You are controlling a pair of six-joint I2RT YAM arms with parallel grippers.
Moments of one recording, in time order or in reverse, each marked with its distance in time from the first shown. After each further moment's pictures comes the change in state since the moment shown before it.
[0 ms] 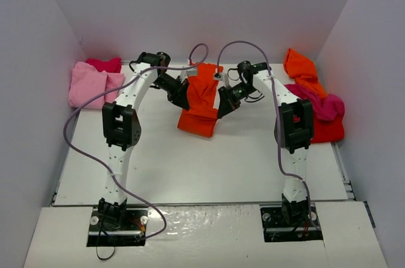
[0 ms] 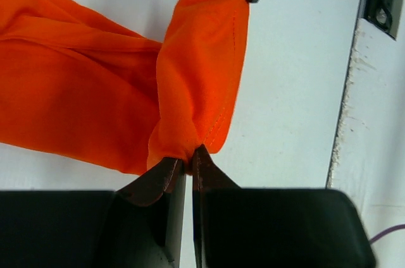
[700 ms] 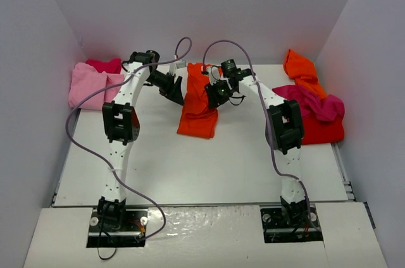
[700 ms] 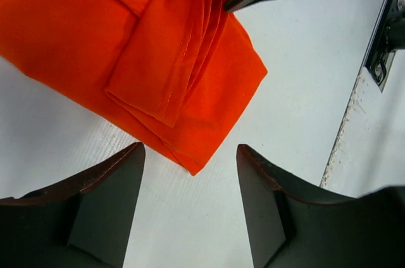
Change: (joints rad) left arm 0.097 0.163 0.186 -0.006 0.005 -0.212; right arm 0.108 0.052 -0.003 0.423 0.441 0.222
